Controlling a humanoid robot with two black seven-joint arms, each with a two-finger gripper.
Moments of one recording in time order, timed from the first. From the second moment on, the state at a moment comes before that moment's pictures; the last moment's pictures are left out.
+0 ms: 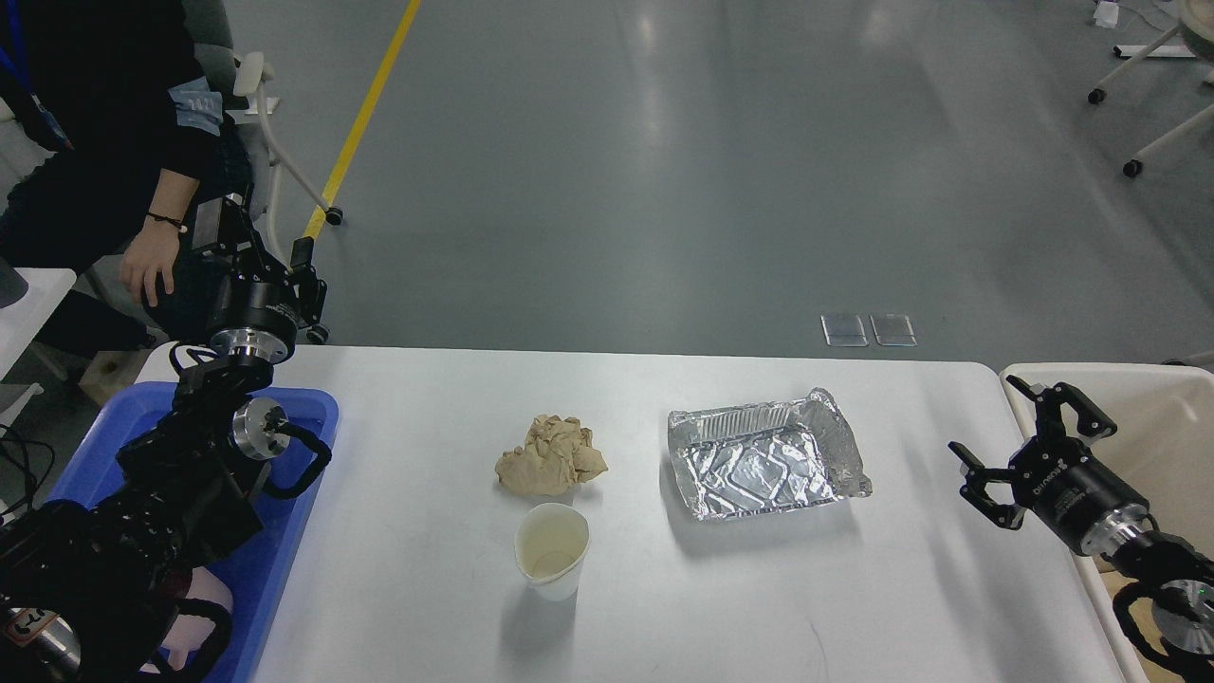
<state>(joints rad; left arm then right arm) -0.87 0.04 -0.73 -0.13 0.15 -0.26 -0.67 0.22 -0.47 1.22 0.81 -0.25 0.59 0.07</state>
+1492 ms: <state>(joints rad) -0.60 0.15 -0.76 -0.48 0.12 -0.46 -0.66 0.22 -0.45 1.22 0.82 -0.24 0.59 0.07</state>
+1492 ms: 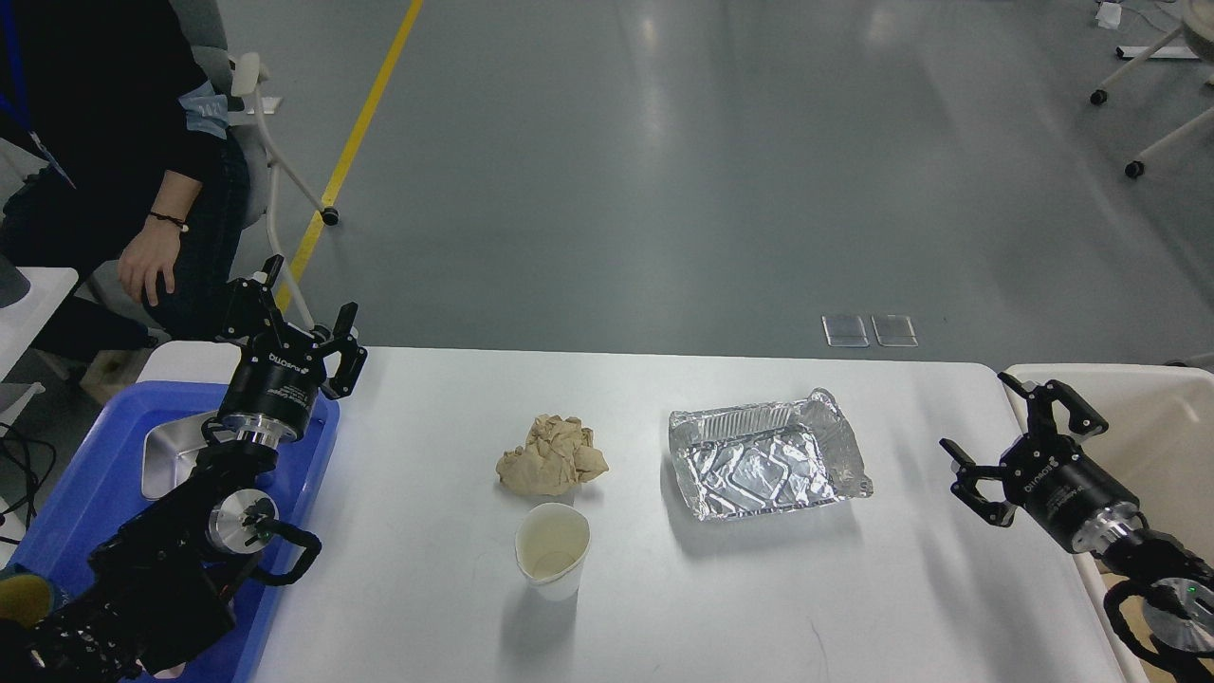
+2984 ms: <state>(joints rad) -0.60 0.24 -0.74 -0.48 0.13 -0.35 -0.50 0.21 -0.41 1.41 0.81 -0.25 0.62 0.07</state>
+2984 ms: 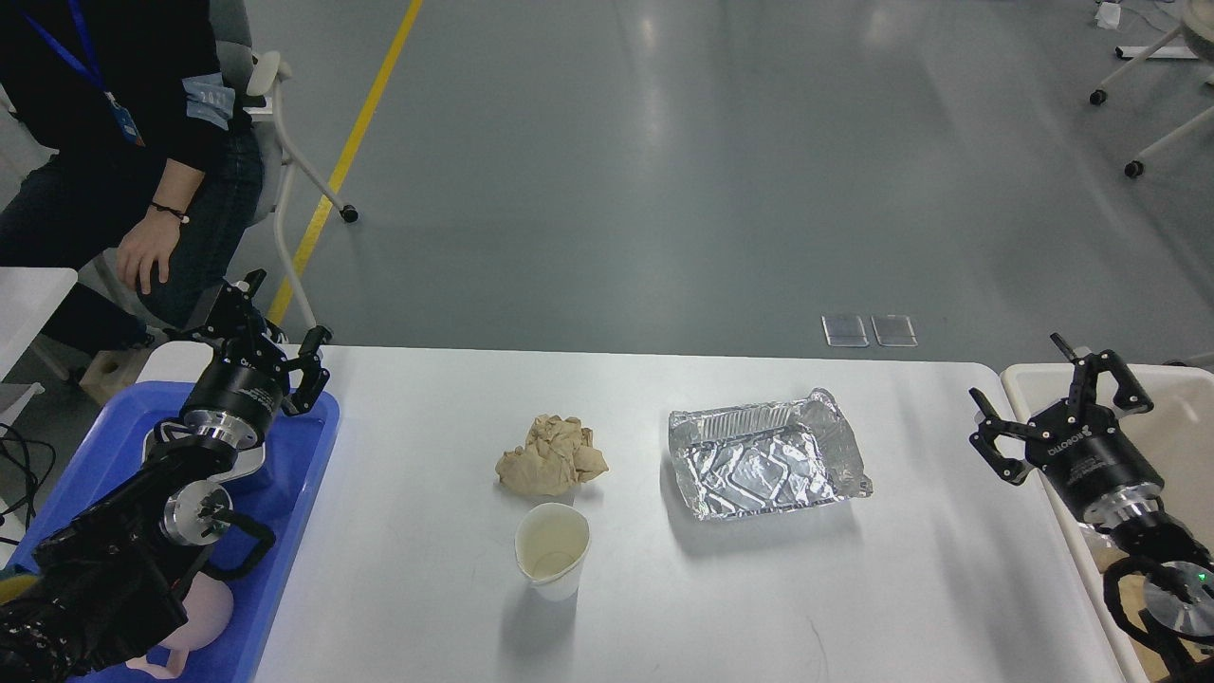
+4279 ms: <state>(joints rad) -0.56 0.32 -0.65 -0.48 0.14 -0.36 -0.50 0.08 -1.37 1.23 1.29 -0.73 0.86 0.07</state>
